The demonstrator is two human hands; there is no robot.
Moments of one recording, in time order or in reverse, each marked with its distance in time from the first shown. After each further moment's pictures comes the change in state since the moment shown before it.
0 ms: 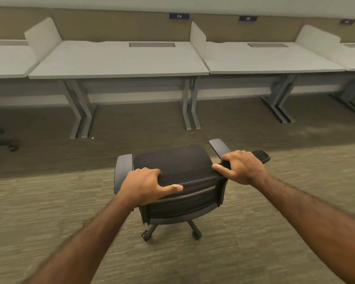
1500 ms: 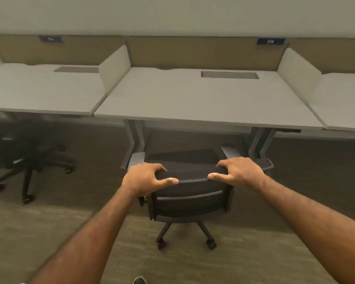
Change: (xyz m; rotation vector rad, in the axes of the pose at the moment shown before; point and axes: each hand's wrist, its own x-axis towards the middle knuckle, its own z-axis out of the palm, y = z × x) left_hand 0.334 -0.482 -0.129 -0.080 0.131 -0.230; right_hand 0.640 -0.146 0.064 0.072 -0.102 -0.225
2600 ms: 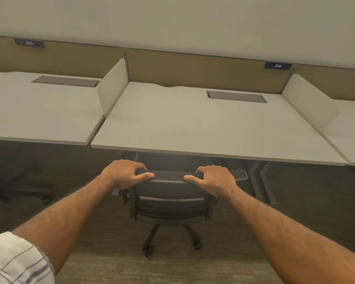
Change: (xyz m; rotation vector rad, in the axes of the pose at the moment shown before) left_hand 0.210 -0.256 -0.097 0.066 -0.230 0.099; right_hand 0.286 -0.113 -0.005 0.028 0.072 0.171
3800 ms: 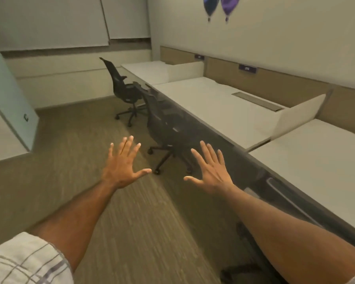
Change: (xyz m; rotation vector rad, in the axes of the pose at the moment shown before) left_hand -0.432 -0.077 0.036 0.266 0.463 -1.138; right_hand 0.012 -0.371 0.027 0.108 0.074 -1.042
